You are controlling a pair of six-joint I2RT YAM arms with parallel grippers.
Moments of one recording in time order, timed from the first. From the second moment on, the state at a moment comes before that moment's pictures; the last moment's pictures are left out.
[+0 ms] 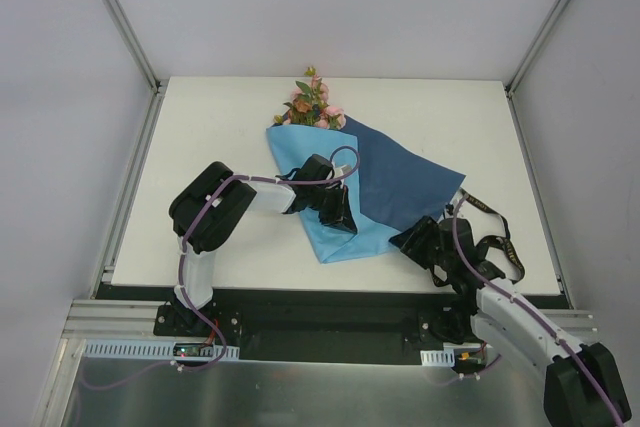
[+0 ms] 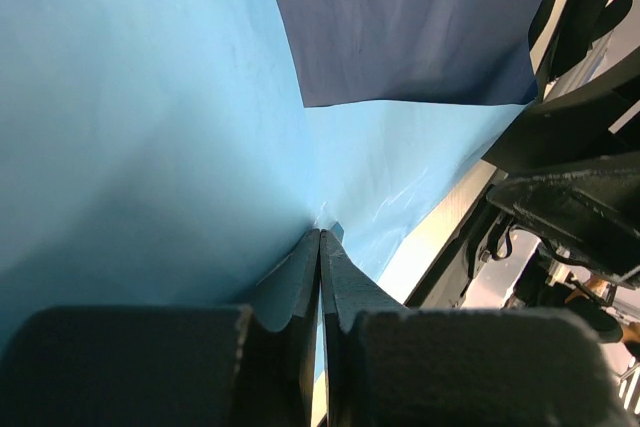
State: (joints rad) left arm -0.72 1.98 1.03 0.08 0.65 -0.73; right arm 0.41 0.72 0.14 -0.11 -0.13 0.96
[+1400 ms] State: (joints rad) left arm -0.72 2.00 1.04 0.09 0.67 -0.73; right arm 0.73 0.74 0.47 -0.24 0.01 0.37
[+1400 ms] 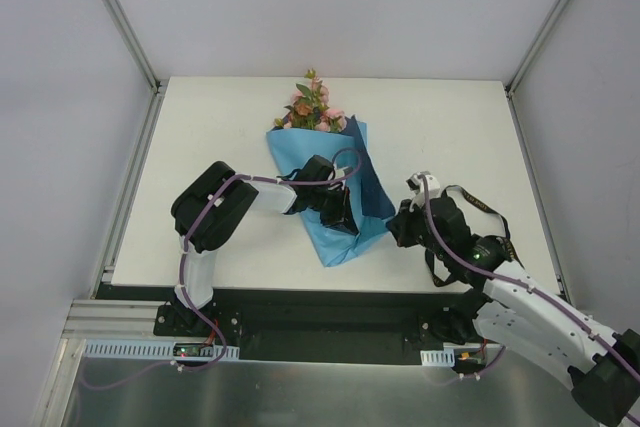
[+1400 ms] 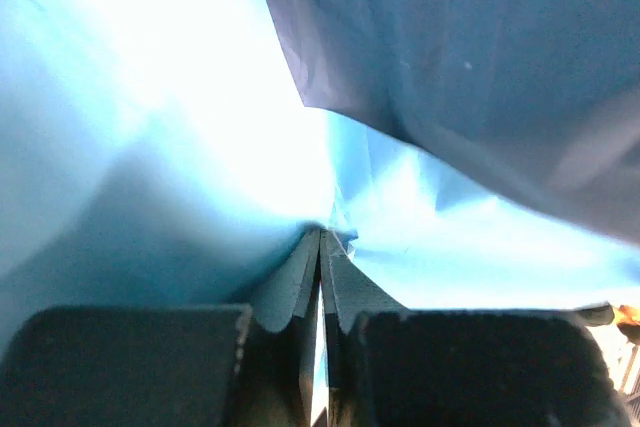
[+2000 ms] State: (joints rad) left arm -0.72 2.00 1.04 0.09 0.67 -0.73; right arm 0.77 0.74 0.37 -0.32 -0.10 0.59
